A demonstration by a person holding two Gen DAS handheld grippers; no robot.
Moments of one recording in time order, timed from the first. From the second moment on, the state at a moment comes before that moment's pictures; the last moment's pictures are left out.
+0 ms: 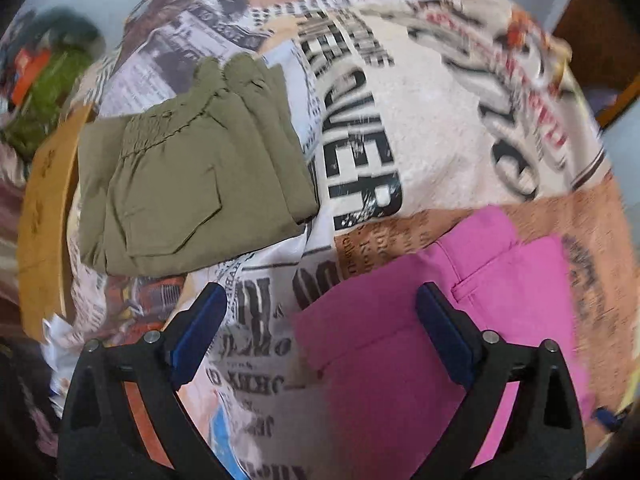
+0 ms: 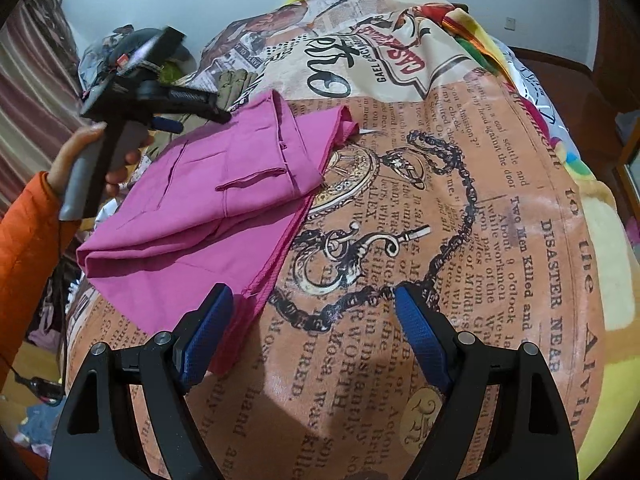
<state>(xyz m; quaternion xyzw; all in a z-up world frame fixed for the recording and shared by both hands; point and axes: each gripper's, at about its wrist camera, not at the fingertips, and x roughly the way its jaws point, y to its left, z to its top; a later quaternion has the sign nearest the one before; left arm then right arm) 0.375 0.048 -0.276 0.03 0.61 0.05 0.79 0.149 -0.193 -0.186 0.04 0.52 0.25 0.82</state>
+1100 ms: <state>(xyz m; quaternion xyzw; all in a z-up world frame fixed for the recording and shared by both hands) 0.175 0.083 -0.235 0.06 0.56 0.02 0.83 0.139 -0.170 -0.159 0.04 0.49 0.28 0.82</state>
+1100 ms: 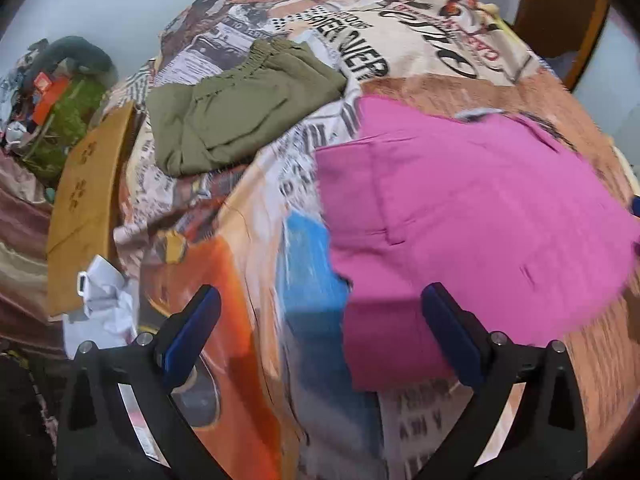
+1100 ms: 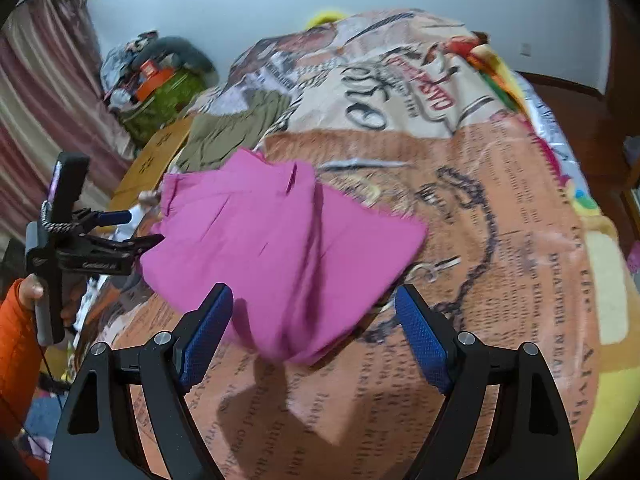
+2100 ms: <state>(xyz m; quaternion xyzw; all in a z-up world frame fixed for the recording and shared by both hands) 0.194 0.108 -0.219 -0.05 0.51 0.00 0.86 0.225 -0.095 -0.167 -0.05 0.50 0.36 0.79</state>
